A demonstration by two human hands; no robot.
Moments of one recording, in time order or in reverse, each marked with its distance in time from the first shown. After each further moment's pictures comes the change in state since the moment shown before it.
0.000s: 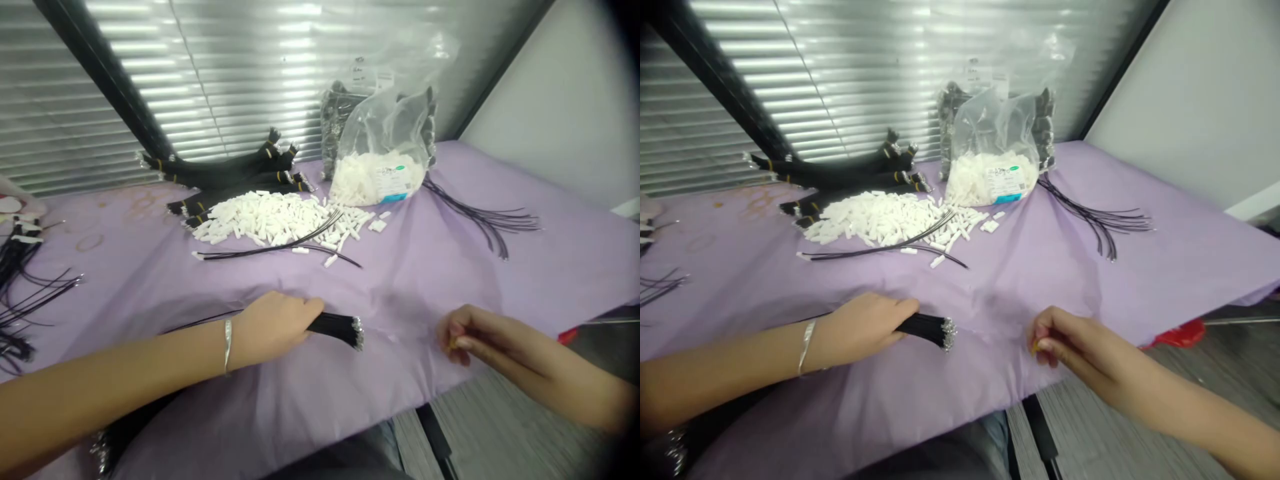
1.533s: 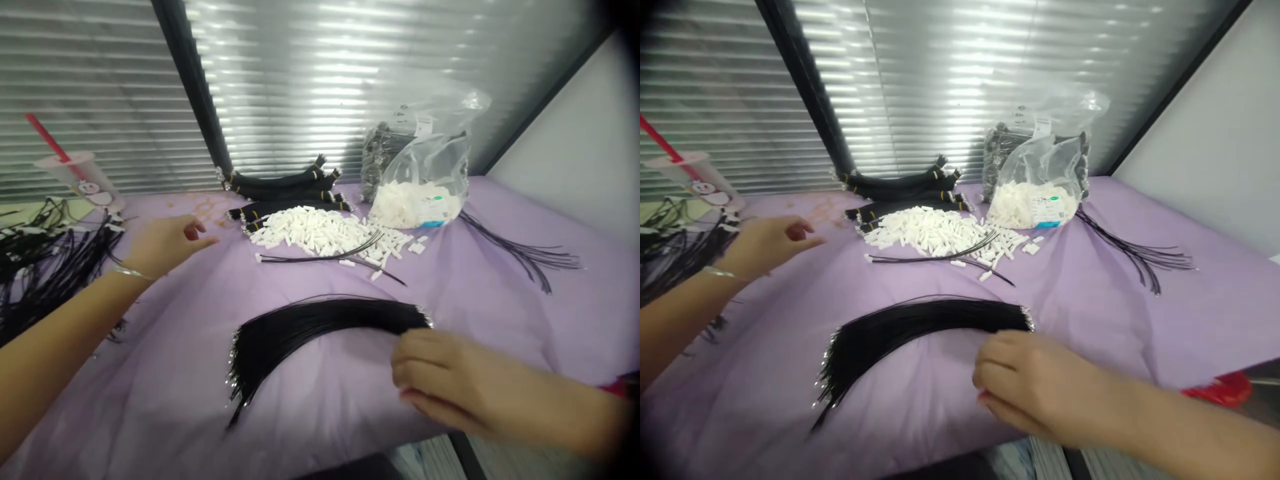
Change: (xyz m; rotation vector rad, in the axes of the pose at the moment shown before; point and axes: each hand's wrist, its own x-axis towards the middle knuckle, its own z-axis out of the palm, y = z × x) left_hand -0.145 -0.184 -0.018 -0.059 0.488 -0.885; right_hand 0.061 -0.118 0.057 -0.555 -0.247 -0.719
